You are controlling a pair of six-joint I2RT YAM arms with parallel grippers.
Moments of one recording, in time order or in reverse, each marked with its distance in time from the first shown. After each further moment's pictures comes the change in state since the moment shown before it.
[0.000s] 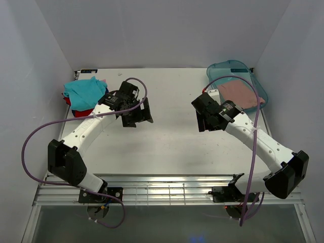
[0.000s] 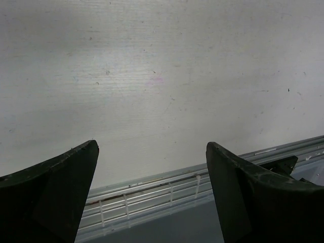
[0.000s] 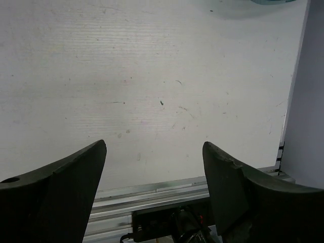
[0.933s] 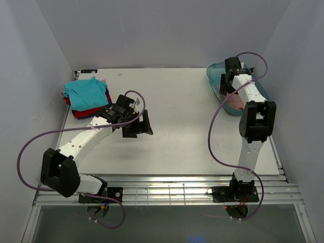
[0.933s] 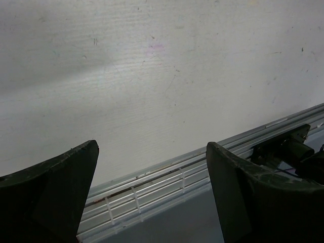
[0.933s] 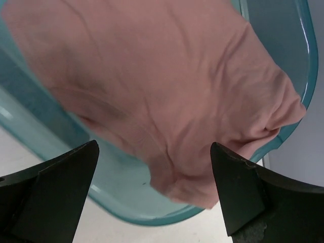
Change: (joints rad) left arm 0.000 -0.129 -0.255 0.161 0.138 0.052; right arm -0.640 0.737 0.504 0.396 -0.100 -0.335
